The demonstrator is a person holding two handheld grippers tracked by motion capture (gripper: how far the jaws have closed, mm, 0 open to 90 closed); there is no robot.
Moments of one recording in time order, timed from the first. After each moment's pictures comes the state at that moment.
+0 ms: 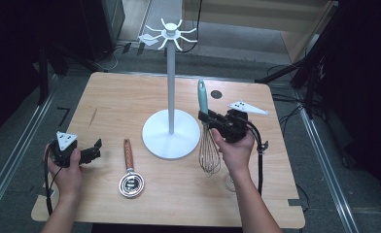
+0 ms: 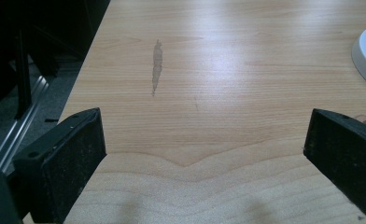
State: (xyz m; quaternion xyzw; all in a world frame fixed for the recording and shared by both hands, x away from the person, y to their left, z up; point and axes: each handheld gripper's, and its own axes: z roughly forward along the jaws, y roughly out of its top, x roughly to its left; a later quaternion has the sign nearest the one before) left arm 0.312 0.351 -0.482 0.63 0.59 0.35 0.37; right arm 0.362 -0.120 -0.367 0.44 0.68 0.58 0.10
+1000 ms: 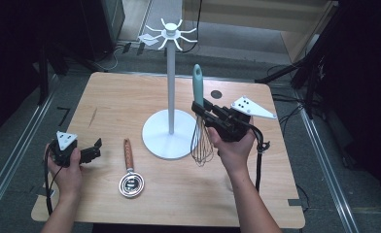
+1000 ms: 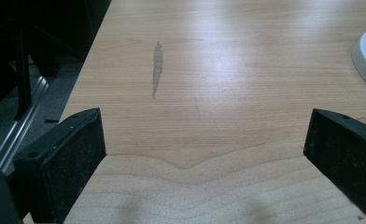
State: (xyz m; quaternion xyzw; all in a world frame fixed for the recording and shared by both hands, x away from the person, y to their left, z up) left arm 0.313 0.350 -0.482 0.63 0.59 0.35 0.37; right arm 0.332 -0.106 -0.320 0.34 0.64 0.67 0.15
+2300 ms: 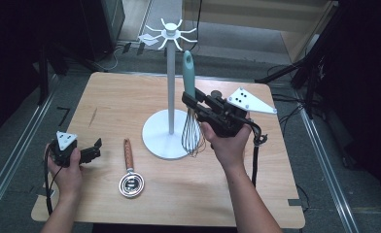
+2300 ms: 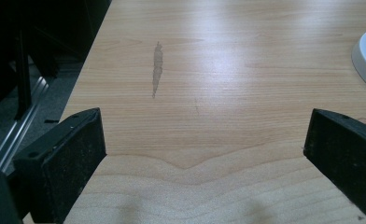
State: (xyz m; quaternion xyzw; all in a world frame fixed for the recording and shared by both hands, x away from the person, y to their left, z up) left arm 0.313 0.351 -0.482 0.63 0.59 0.35 0.37; right arm 0.323 -0.089 -0.285 0.28 0.63 0.71 0.16
